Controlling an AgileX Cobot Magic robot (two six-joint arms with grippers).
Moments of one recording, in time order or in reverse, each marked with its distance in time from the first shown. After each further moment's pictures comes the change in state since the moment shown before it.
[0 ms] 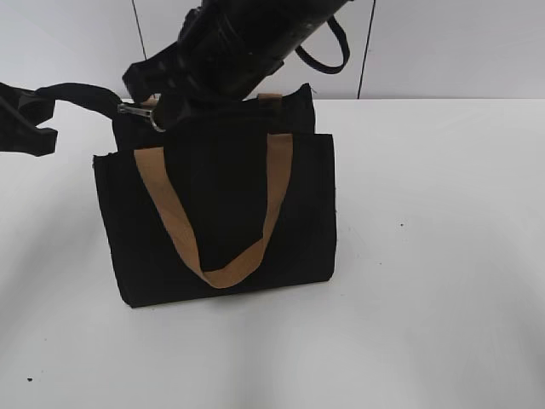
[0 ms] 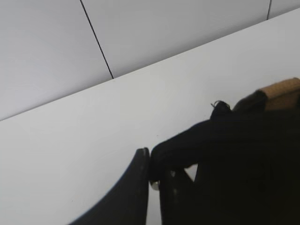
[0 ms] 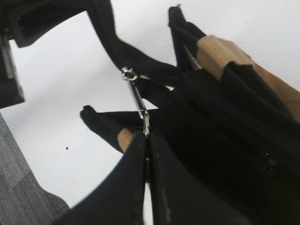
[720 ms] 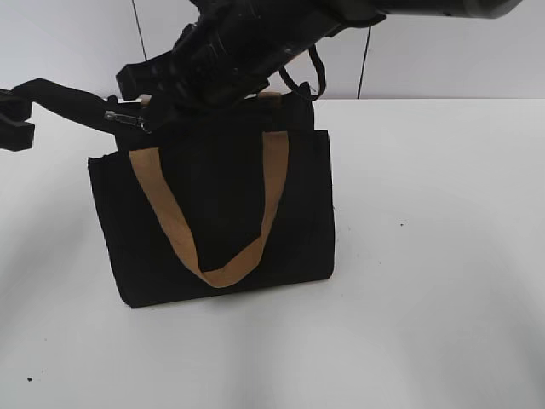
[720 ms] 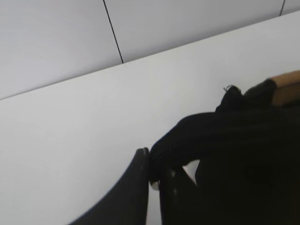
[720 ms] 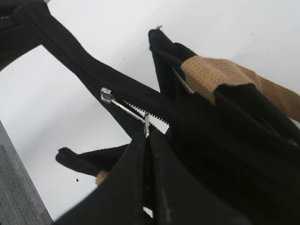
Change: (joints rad) left arm 0.016 -0.072 0.000 -0.054 0.104 0.000; right arm -0.027 0.076 -0.001 0.182 -0.095 -0.075
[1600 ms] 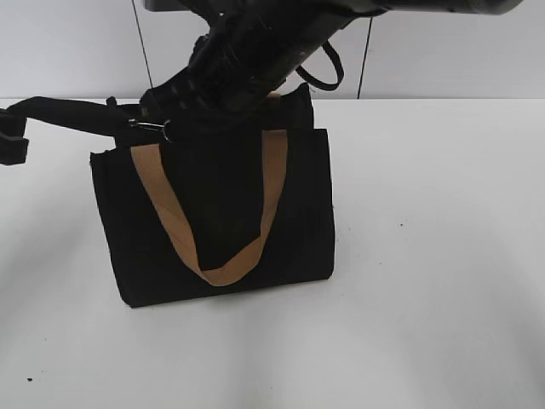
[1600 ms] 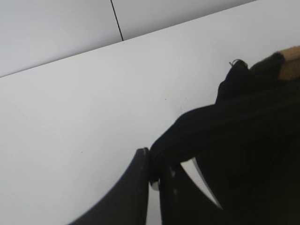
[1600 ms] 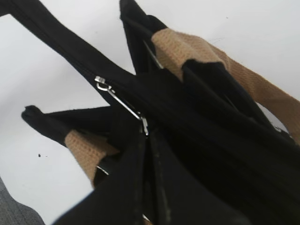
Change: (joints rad) left arm 0.011 -0.013 0.000 -0.011 0.097 0.000; right arm 0.000 -0.008 0.000 -0.201 0.053 0.058
